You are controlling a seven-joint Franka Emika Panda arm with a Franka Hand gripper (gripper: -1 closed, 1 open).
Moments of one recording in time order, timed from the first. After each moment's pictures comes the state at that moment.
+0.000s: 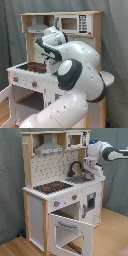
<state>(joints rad) -1.22 0.86 2.08 -1.98 -0.99 1.34 0.45</state>
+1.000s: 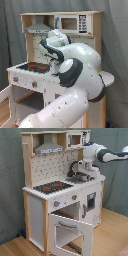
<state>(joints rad) -1.13 0.86 1.96 -1.92 -0.99 1.41 0.22</state>
